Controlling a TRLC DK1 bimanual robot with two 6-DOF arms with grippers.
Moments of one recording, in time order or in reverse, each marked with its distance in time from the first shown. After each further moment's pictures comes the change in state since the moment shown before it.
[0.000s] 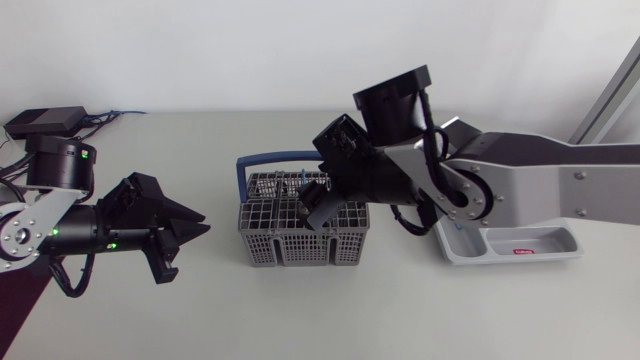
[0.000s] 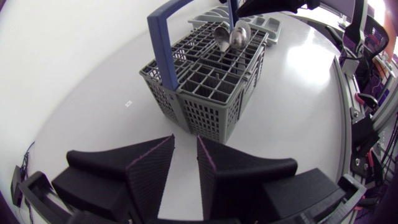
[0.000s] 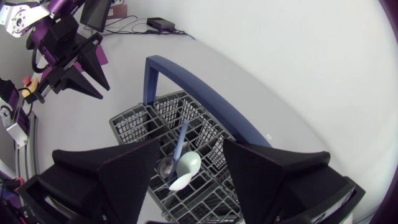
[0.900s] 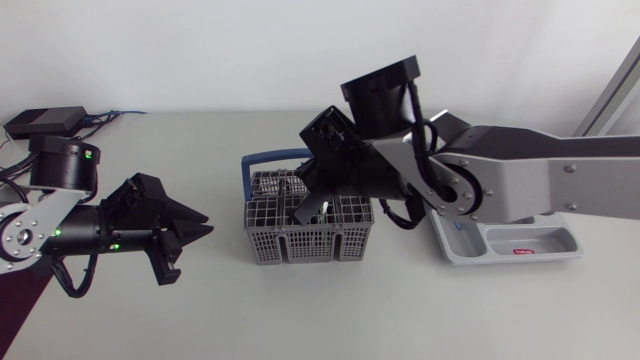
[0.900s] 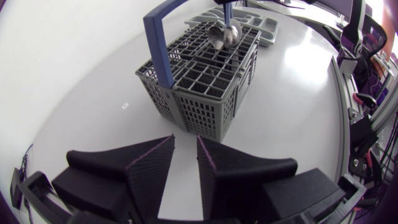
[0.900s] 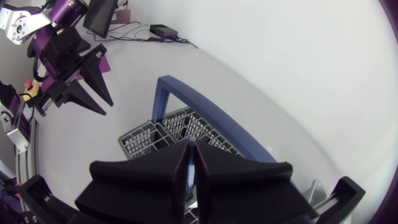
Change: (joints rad) left arm -0.022 0.000 0.000 0.000 0.000 -0.007; right arm 0.027 0.012 0.040 0.019 0.010 -0.007
